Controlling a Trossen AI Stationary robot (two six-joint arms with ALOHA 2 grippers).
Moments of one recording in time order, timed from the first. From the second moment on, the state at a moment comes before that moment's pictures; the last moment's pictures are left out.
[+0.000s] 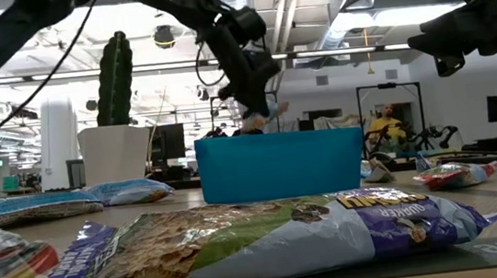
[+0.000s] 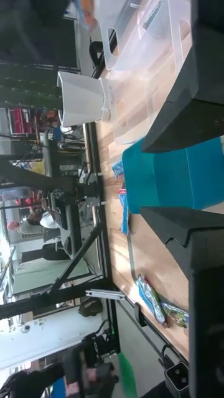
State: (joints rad) left arm 0.53 2.16 2.02 -0.78 -0.05 0.03; right arm 0.09 0.06 0.01 0.03 0.05 0.08
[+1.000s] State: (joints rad) left arm 0.52 2.15 2.01 -0.80 -0.02 0.03; right arm 0.09 0.06 0.01 0.03 0.05 0.08
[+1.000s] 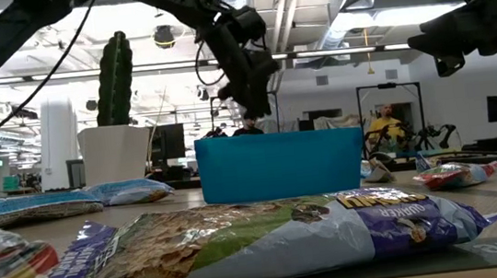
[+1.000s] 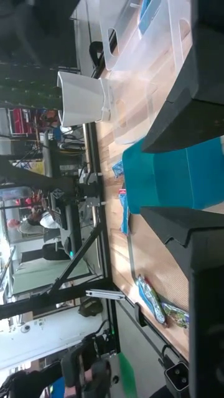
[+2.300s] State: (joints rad) left arm 0.41 1.38 0.95 -0.33 0.09 -0.14; right arm 0.09 0.06 0.01 0.03 0.05 0.08
